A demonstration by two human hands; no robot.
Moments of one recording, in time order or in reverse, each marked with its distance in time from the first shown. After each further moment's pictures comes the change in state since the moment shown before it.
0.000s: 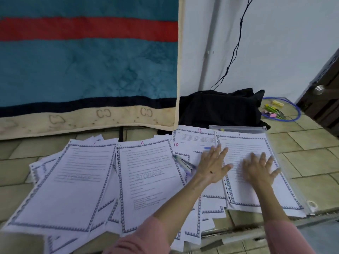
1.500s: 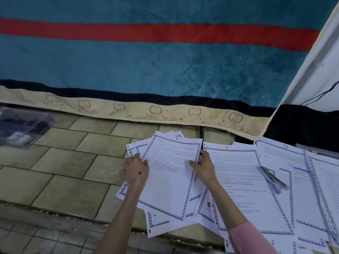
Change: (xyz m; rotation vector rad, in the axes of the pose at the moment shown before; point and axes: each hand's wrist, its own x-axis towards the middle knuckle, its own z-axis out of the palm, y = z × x) left_hand -0.287 -0.304 -0.110 -0.157 0.675 -1.124; right_hand -0.223 -0.326 0.072 0.809 -0.445 -0.484
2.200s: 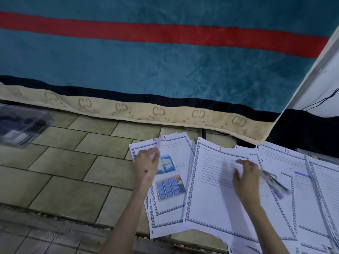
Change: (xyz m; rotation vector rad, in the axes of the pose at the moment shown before) left_hand -0.001 0.020 -0.011 -0.356 0.074 0.261; right_hand -0.021 0.041 -0.077 -0.451 0.448 -0.201
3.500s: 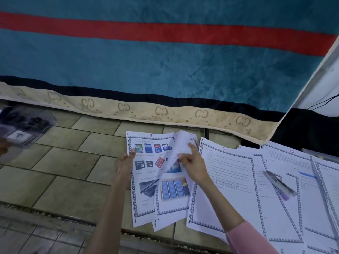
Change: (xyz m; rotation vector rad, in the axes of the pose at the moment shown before) left_hand 0.034 -0.047 -0.031 -0.716 -0.029 -0.599; right_hand -0.008 -0.116 0.068 0.542 -0.531 -0.073
